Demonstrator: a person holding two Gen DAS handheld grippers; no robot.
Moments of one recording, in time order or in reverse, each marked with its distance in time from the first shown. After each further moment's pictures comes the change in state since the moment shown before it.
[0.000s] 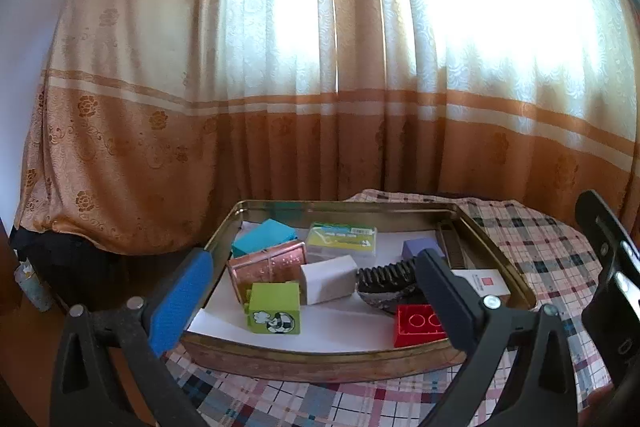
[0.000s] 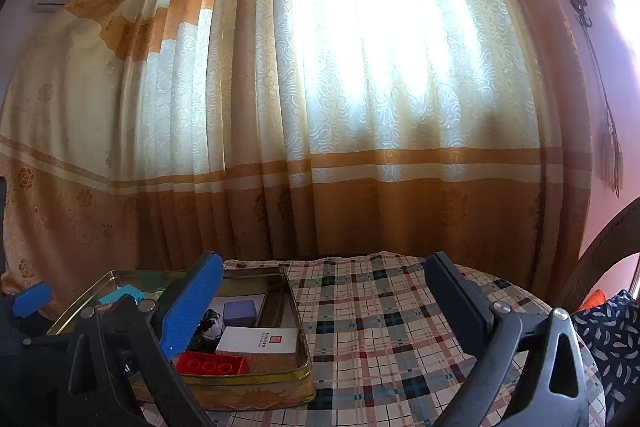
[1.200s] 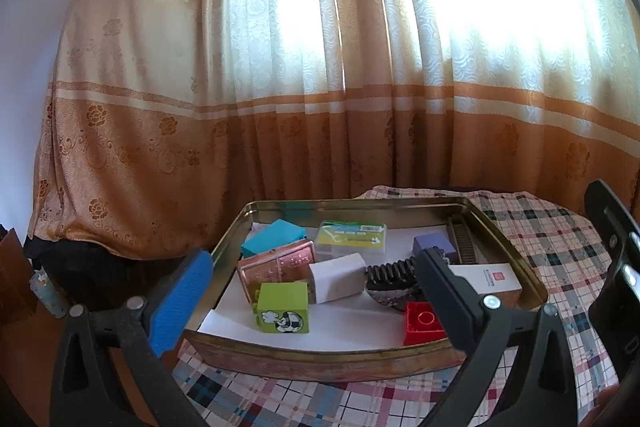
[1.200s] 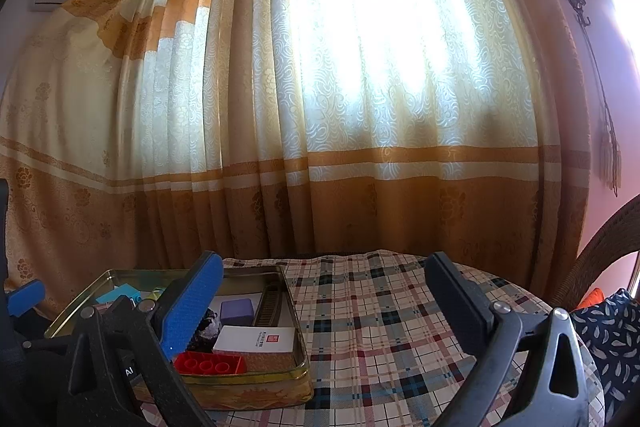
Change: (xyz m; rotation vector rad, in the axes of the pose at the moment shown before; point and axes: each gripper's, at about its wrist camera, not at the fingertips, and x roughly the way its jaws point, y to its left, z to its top) left arm 0.002 -0.007 0.000 0.043 0.009 0.055; right arm 0.002 -0.001 -0.001 0.004 0.008 -0.012
